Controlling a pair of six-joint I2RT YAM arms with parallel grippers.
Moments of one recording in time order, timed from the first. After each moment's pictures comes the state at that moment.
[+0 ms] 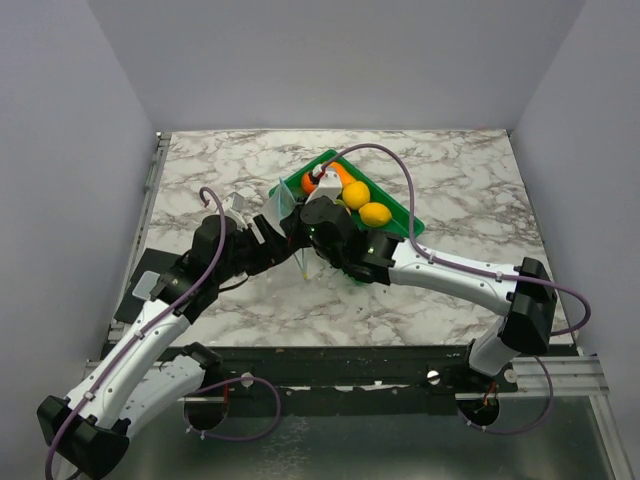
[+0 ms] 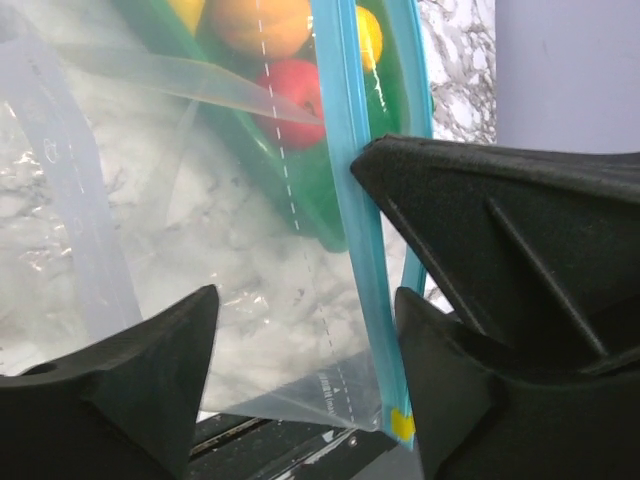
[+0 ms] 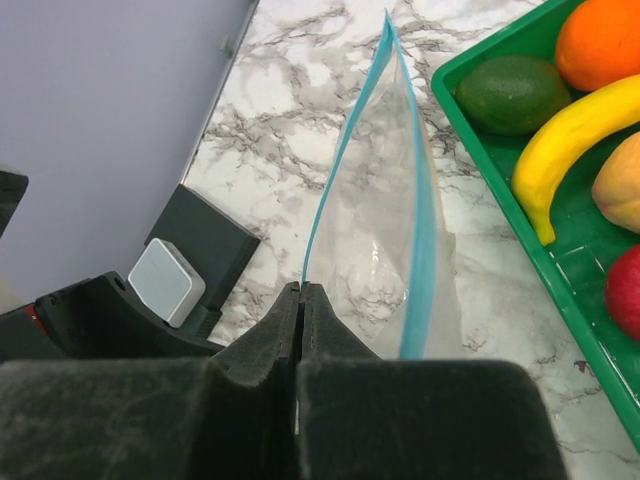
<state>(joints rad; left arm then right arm) -0.52 0.80 0.78 -0.47 0.12 -0.87 1.12 1.62 1.39 -0.14 0.49 0.69</state>
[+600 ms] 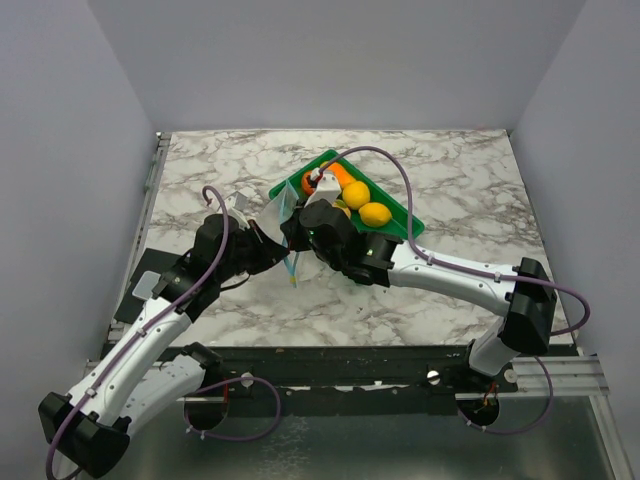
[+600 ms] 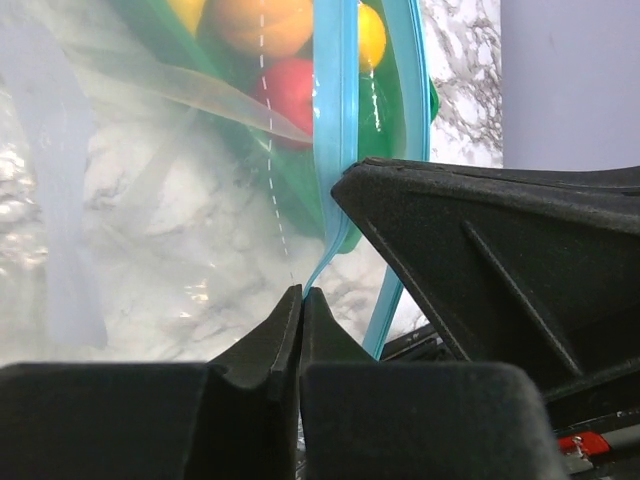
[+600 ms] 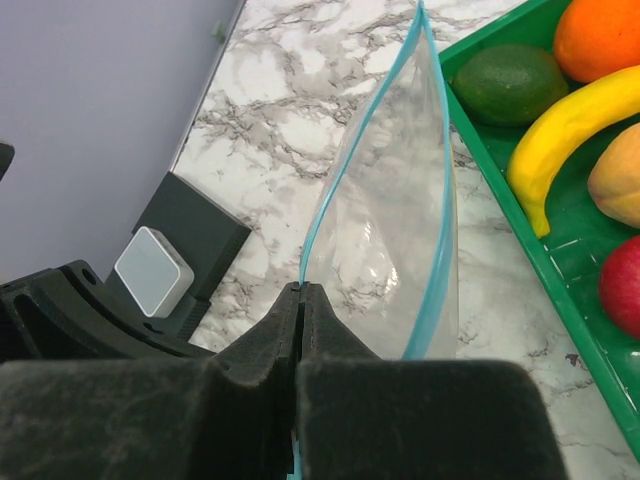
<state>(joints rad) -0.52 0.82 0.78 -0.45 0.12 -0.85 1.13 1.62 1.37 -0.14 0.48 0.68</state>
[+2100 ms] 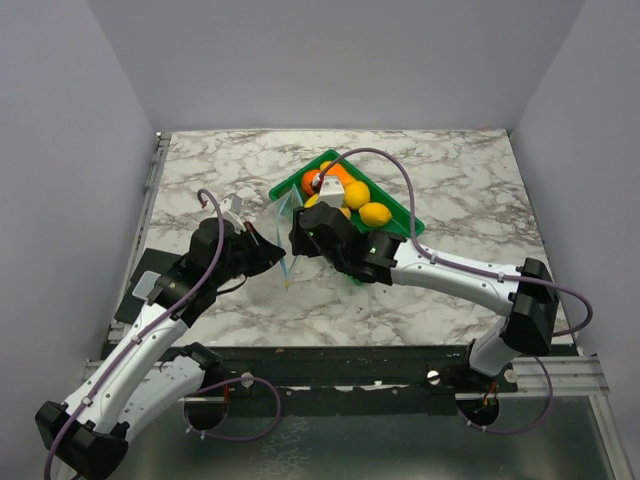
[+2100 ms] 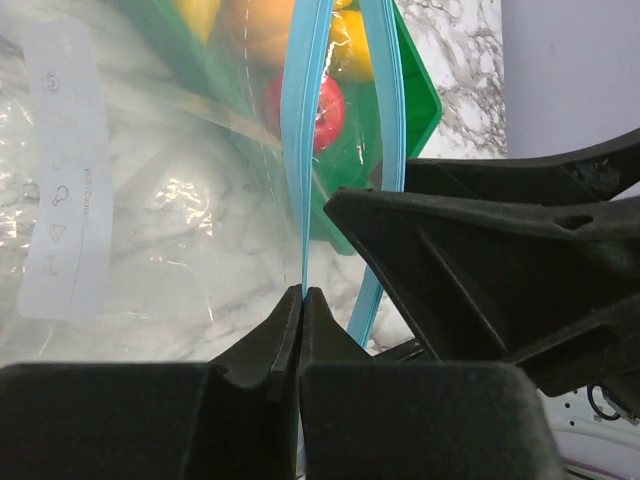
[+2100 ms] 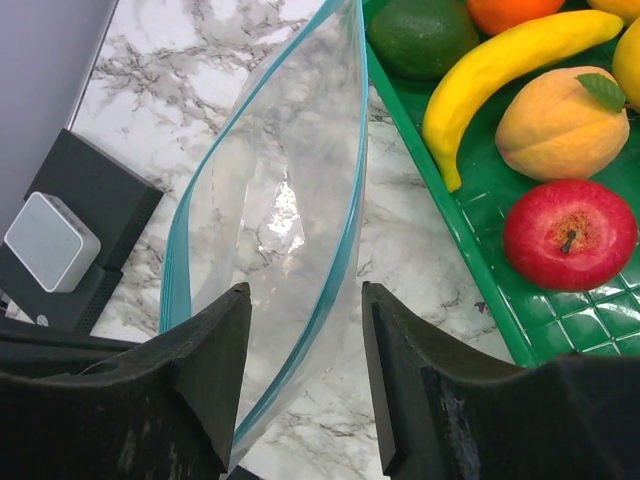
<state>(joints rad) -0.52 0.78 0.77 -0.47 0.10 -0.83 1.11 1.60 1.36 -0.32 0.52 0.64</state>
